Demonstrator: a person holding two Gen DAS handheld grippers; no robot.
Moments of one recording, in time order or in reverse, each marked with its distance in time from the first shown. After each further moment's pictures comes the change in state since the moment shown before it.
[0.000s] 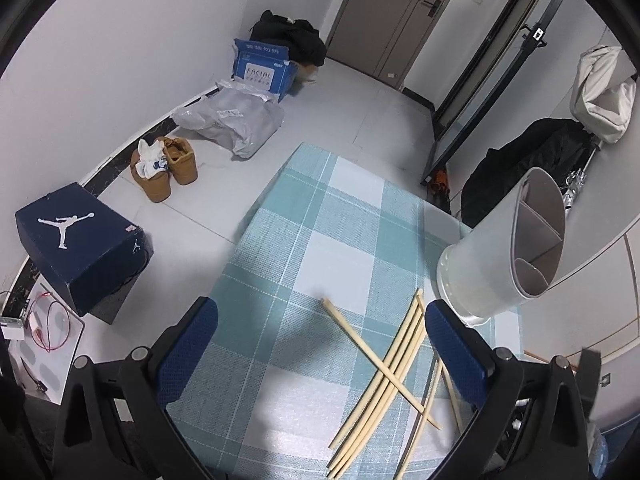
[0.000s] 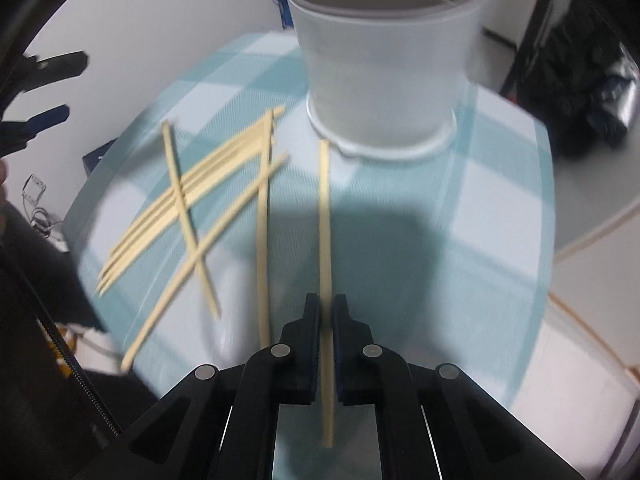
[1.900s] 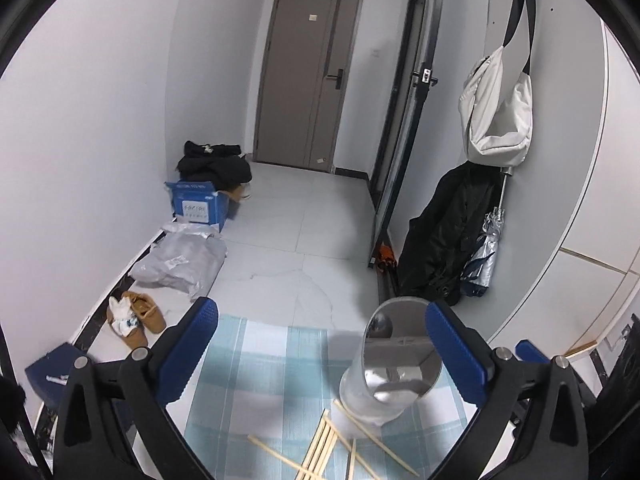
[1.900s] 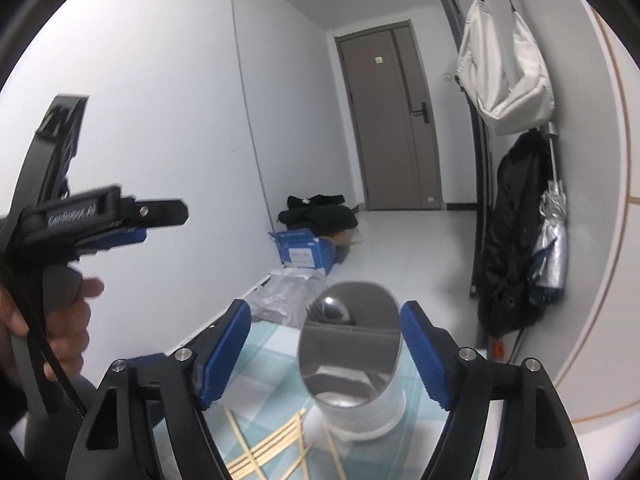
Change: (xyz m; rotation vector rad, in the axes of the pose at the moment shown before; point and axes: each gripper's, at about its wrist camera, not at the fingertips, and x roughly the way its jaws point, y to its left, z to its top) left arm -0.093 -0.127 0.062 0.301 -0.340 -0.070; right arm -0.173 -0.015 0.060 0.158 -0.851 0.025
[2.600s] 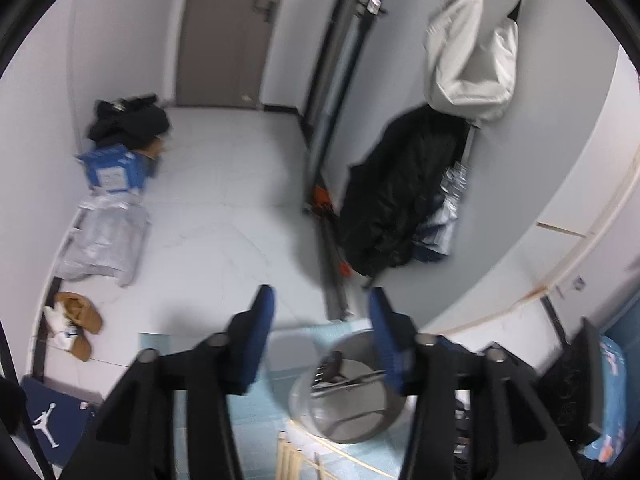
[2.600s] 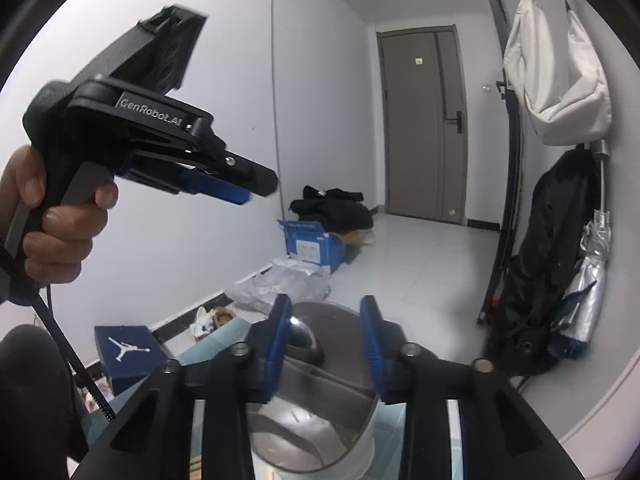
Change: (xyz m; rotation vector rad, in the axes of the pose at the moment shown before) left arm 0.086 -0.023 0.053 0.098 0.259 -0.233; right arm 0.081 -0.032 0.004 -0.169 0.010 0.069
